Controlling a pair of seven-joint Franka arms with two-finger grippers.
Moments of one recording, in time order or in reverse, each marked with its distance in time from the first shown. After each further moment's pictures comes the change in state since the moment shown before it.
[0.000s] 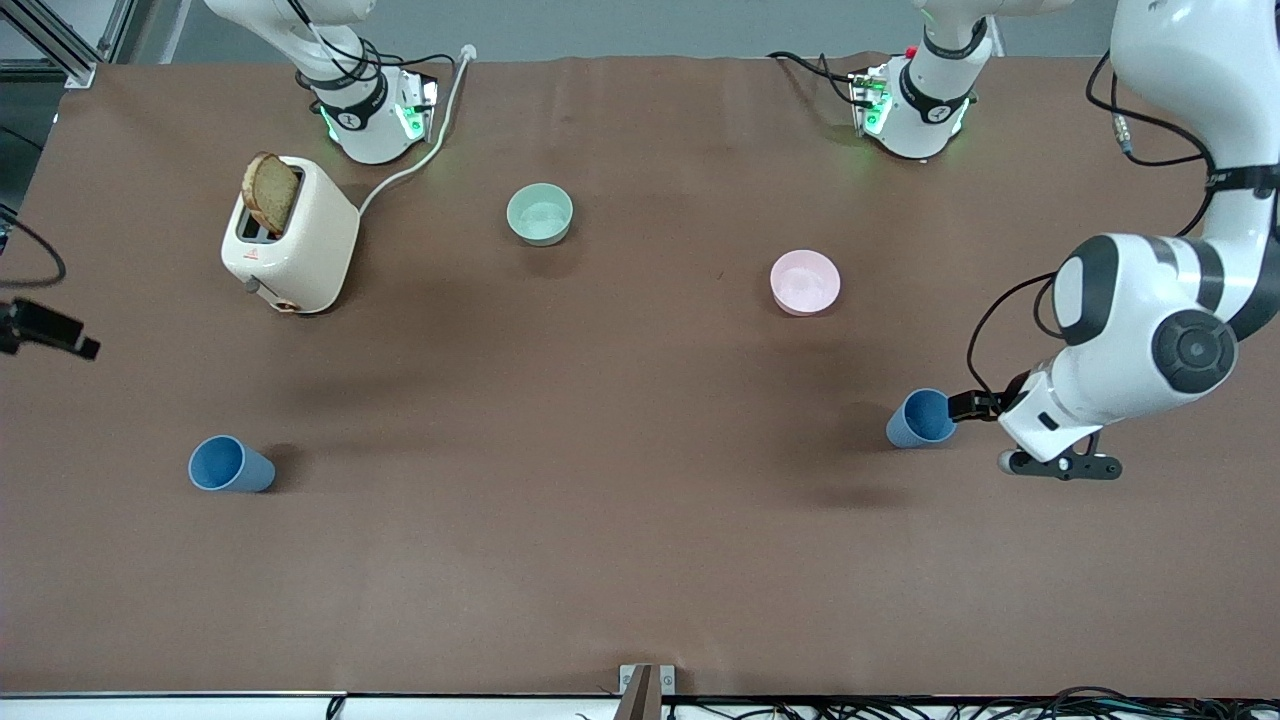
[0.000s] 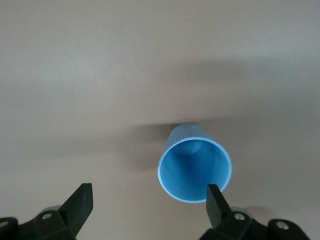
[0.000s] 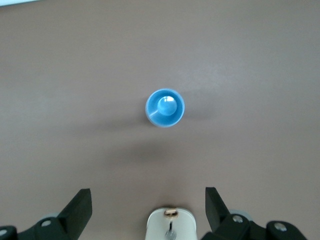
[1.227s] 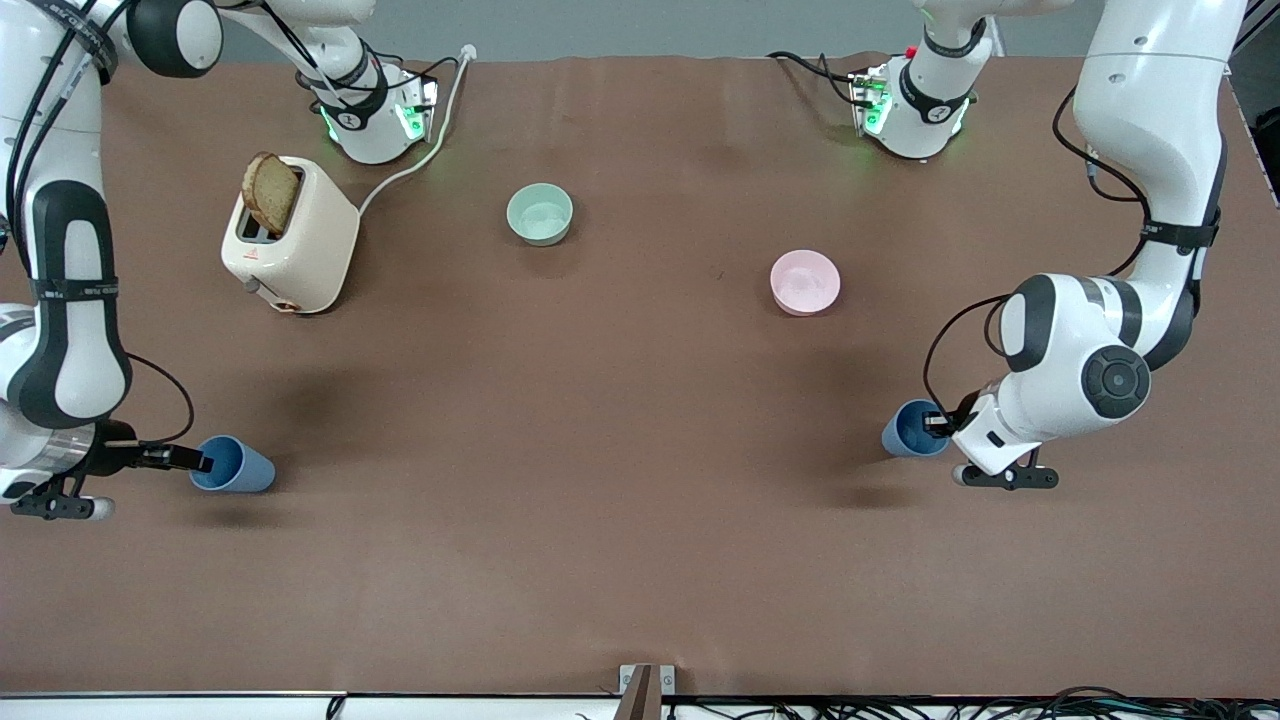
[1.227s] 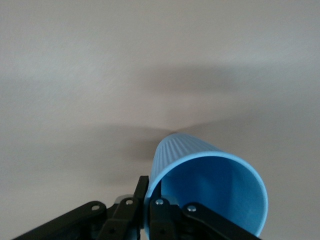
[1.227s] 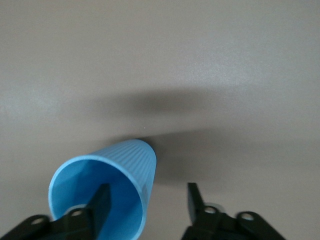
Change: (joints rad) left arm -0.010 0.072 -0.049 -0.032 -0.059 0.172 -0.089; right arm -0.040 0.442 -0.032 -0.009 0.235 0.364 -0.217
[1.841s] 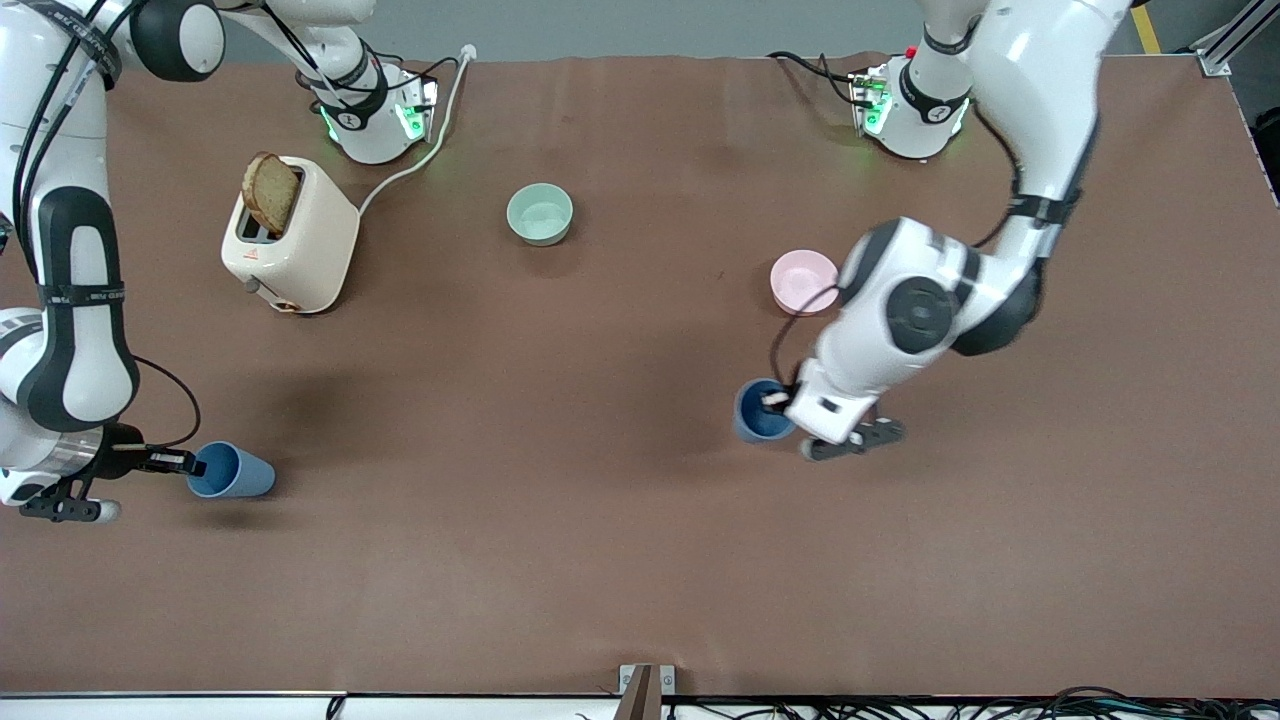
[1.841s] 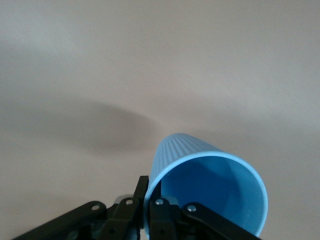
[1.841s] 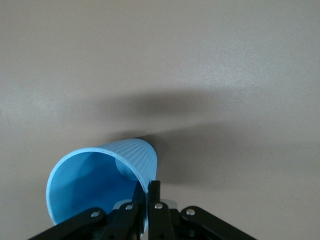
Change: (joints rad) left arm -0.279 0.041 -0.120 0.144 0.000 -0.026 -0.677; right arm 0.002 0.002 0.003 0.000 0.015 0.006 0.000
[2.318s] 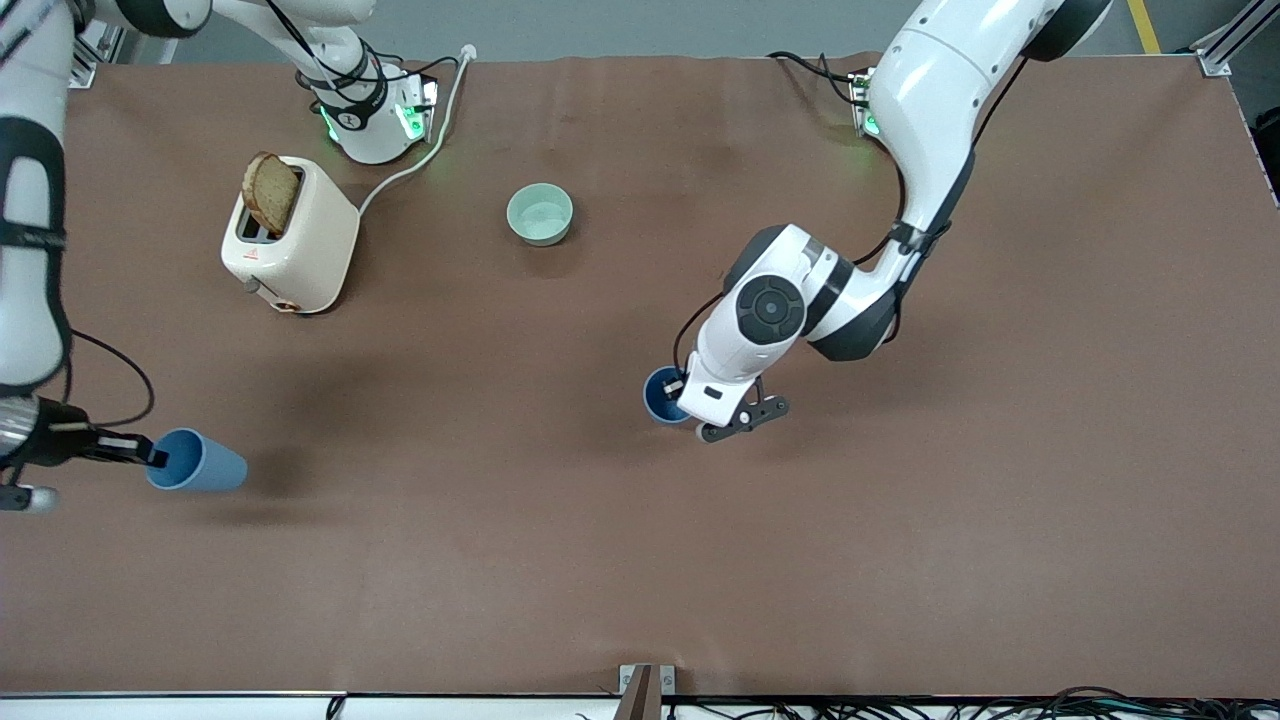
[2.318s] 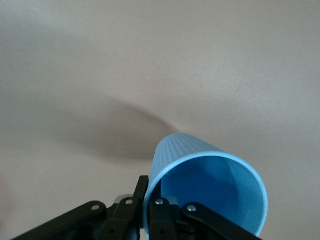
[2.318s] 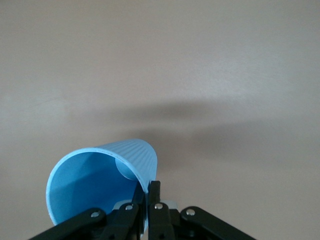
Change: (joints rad) left arm -0.146 0.164 0.008 0.114 0.000 0.070 -0.197; right arm 0.003 -0.190 0.006 0.034 -0.062 -0.185 0.068
